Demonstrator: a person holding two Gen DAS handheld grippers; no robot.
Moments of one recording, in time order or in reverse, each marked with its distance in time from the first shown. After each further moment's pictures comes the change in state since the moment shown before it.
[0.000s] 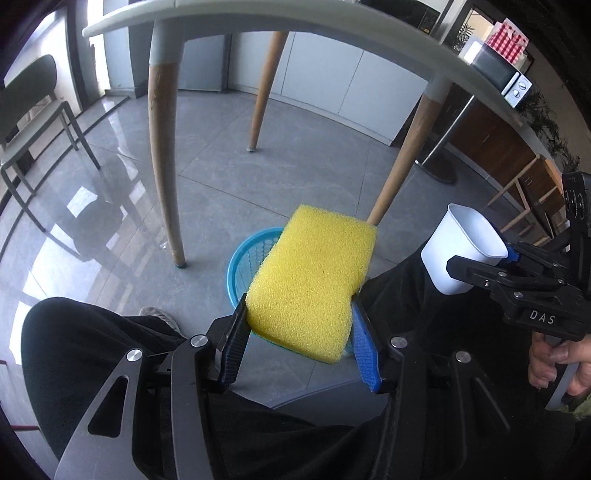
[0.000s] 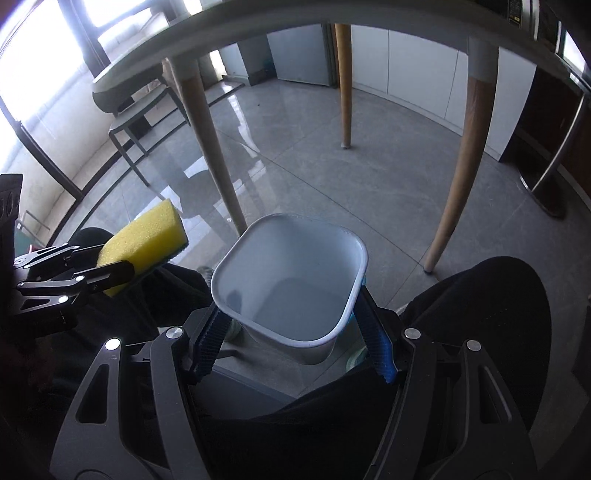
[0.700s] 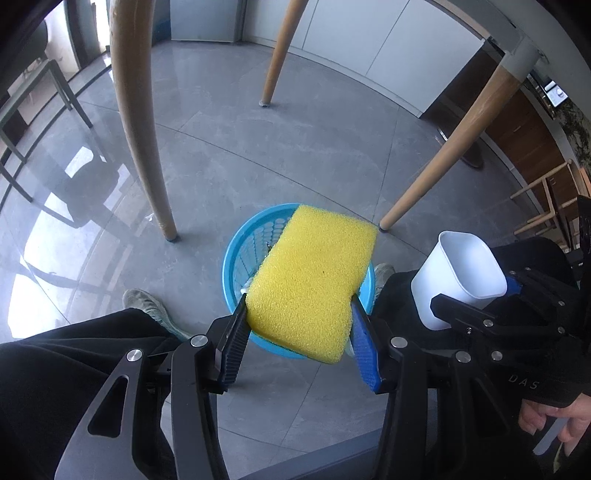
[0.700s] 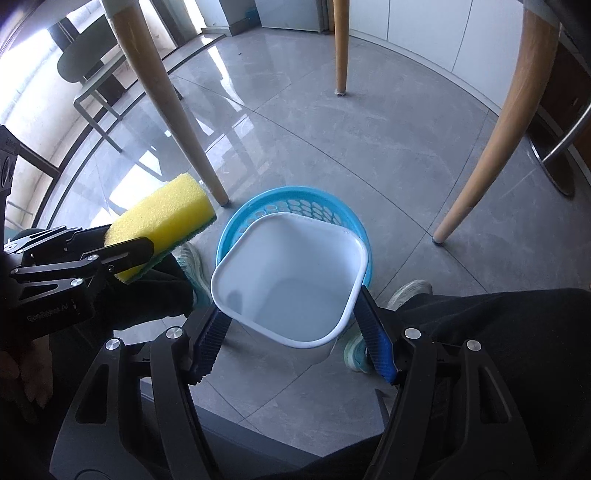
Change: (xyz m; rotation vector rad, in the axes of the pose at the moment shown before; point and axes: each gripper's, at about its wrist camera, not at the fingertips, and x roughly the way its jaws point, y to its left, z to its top) left arm 0.114 0.023 0.039 -0.081 0.167 0.026; right arm 0.135 -0.004 0.015 0.027 0.200 -0.025
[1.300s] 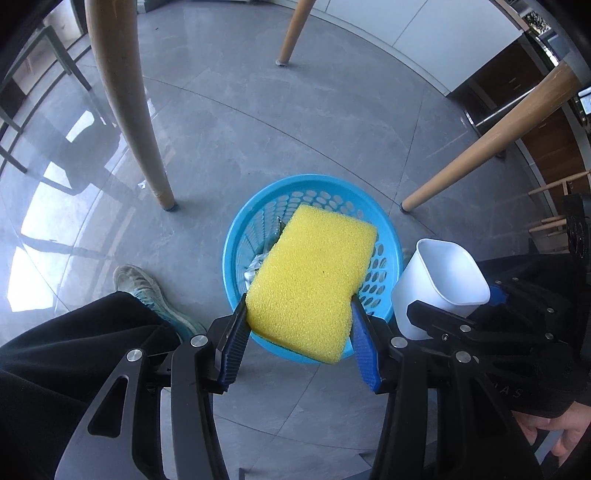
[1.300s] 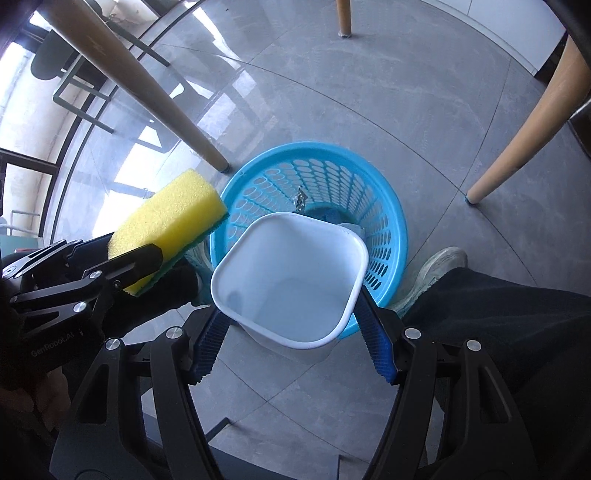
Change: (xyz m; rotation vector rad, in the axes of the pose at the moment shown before) left arm 0.067 0.015 0.014 -0.063 0.146 0.019; right arm 0.104 -0.013 0.030 0.086 0.210 0.077
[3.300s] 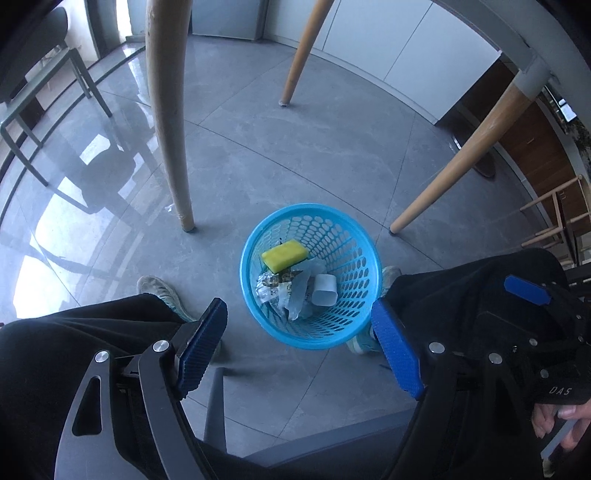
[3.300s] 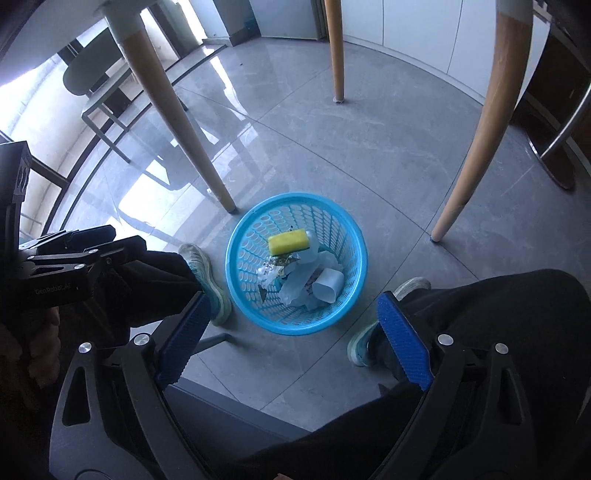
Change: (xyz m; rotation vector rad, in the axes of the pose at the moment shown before) left arm -0.097 -0.007 -0.037 0.017 -0.160 0.010; right arm -0.136 0.007 -0.076 -0.072 -0.270 -0.048
